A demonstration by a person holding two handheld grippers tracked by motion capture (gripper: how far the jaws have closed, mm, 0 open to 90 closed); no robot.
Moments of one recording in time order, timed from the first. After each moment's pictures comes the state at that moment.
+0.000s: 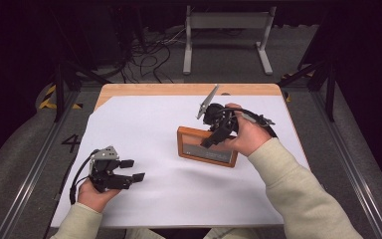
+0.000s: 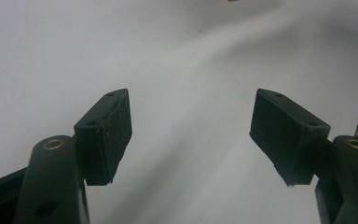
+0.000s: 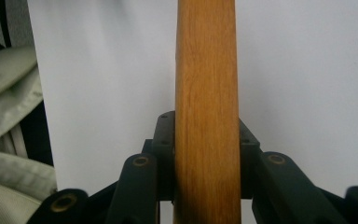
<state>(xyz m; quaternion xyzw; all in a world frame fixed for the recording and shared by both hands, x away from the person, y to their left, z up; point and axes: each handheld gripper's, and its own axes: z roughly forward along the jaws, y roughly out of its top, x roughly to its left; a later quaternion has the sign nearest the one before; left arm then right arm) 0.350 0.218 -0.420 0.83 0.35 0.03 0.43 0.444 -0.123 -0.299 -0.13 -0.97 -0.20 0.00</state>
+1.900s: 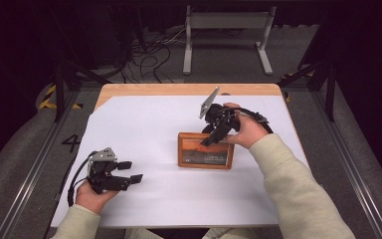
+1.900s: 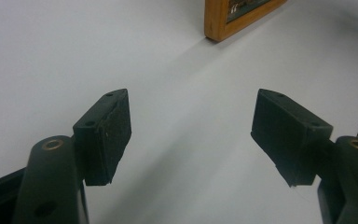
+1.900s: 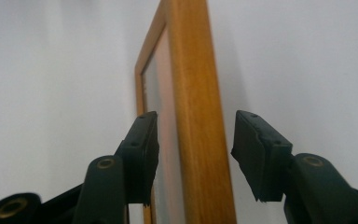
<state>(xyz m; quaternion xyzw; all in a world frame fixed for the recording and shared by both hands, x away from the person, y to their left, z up) 0.350 0.221 -0.424 0.83 0.36 0.03 0.43 0.481 -0.137 -0.337 -0.10 -0.97 -0.23 -0.01</state>
